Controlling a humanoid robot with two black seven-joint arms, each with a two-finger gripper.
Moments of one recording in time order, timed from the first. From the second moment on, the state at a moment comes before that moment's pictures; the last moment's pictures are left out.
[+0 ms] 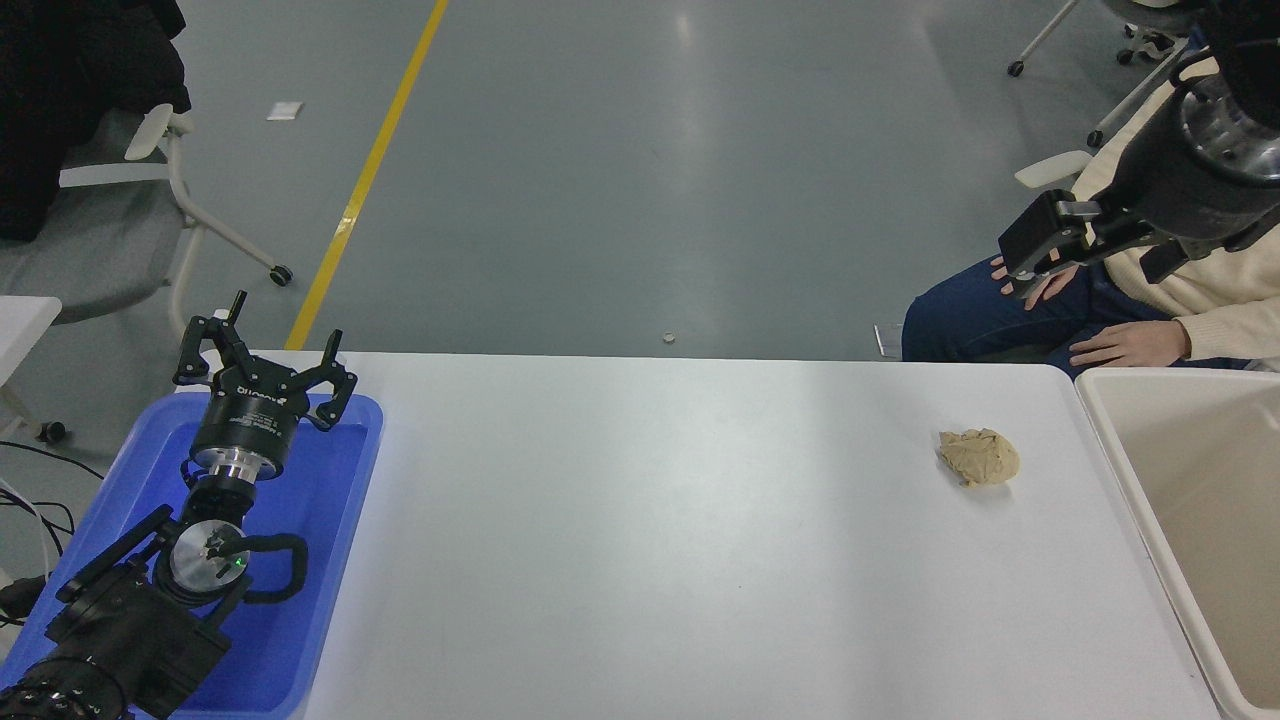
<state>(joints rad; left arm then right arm) -0.52 0.25 -0.99 -0.52 -0.07 -0.60 -0.40 2.40 -0.41 -1.32 1.35 -0.32 0.79 -0.08</state>
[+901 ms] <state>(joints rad) -0.52 0.25 -0.99 -0.52 -0.07 -0.60 -0.40 2.39 -0.43 -1.32 1.35 -0.32 0.79 -0.08</state>
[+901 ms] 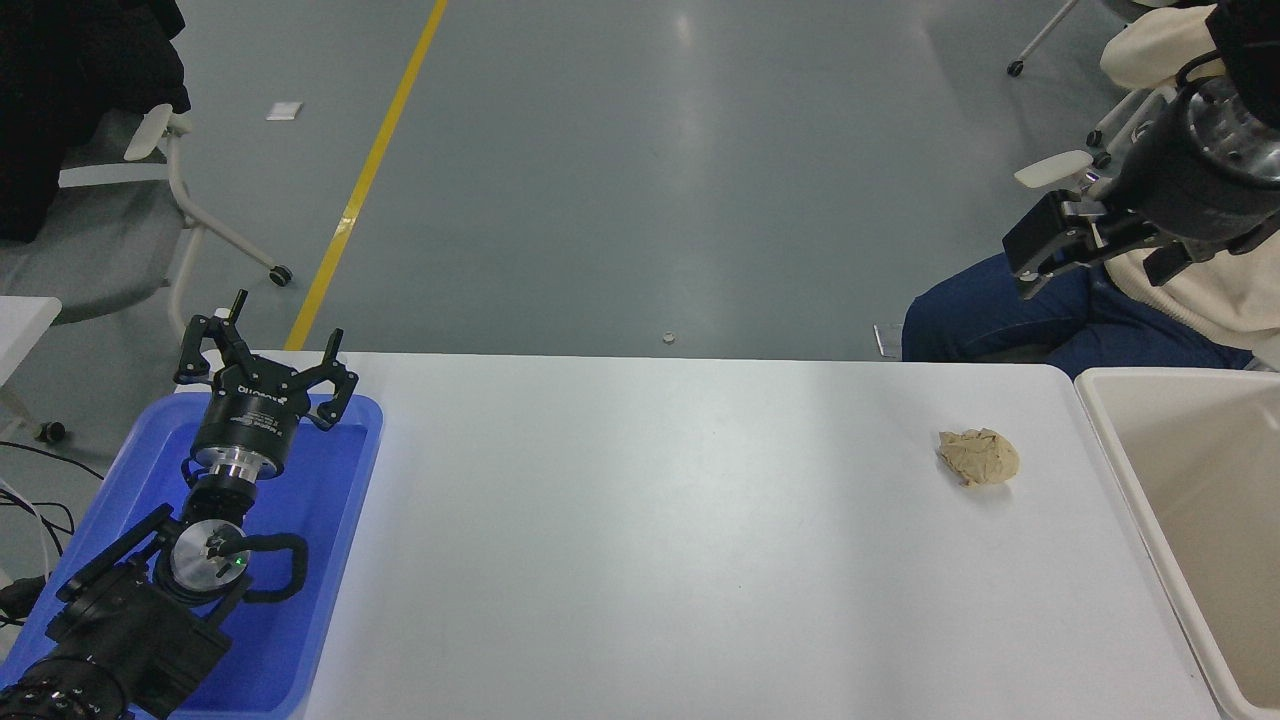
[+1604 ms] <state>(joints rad) -0.52 0.25 -0.99 -0.52 -0.07 -0.60 -0.40 2.34 -0.43 -1.30 1.35 -0.30 0.79 -0.08</state>
